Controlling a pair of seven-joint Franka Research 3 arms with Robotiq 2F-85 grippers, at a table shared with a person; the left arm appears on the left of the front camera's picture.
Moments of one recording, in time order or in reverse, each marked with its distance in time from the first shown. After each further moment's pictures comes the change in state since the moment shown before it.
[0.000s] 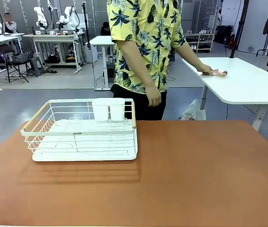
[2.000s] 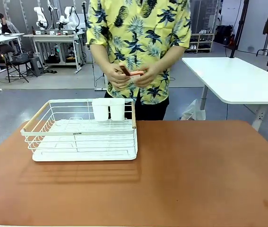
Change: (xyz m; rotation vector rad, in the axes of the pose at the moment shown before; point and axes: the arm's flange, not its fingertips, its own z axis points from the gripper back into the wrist) left arm 0.000 0.000 0.000 -0.001 -0.001 0.000; right arm 0.003 0.008 -0.038 -0.006 0.068 0.022
